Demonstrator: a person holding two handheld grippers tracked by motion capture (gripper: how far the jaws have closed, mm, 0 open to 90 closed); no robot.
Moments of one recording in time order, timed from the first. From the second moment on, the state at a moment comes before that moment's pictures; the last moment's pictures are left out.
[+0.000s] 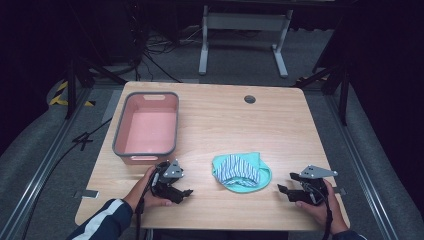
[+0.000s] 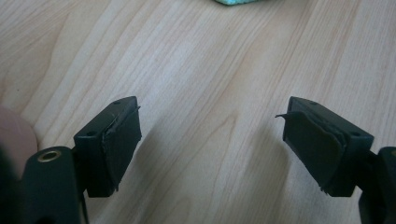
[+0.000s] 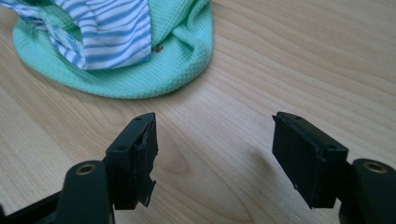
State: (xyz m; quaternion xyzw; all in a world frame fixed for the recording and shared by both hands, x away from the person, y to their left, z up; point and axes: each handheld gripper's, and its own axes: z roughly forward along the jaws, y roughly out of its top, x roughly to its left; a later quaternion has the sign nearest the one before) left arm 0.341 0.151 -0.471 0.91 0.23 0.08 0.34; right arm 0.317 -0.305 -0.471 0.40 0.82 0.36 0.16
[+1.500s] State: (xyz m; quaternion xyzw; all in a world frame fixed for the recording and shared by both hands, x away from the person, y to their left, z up) left arm 0.402 0.063 -0.473 0.89 0.27 0.08 0.35; right arm 0.376 -0.220 -0.462 0.37 0.86 0.32 0.17
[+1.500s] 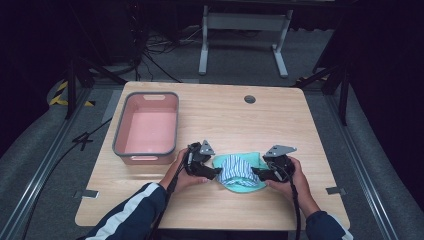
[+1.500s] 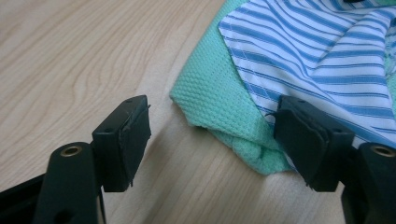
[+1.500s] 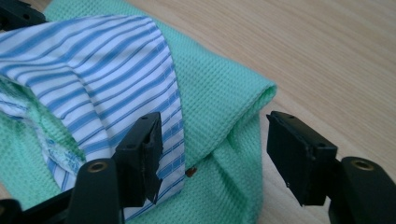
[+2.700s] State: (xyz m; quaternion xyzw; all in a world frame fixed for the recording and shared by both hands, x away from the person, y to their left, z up) left arm 0.397 0.060 -0.479 0.89 0.25 0.08 0.36; right arm 0.371 -0.218 -0.471 0.38 0.85 0.34 0.12
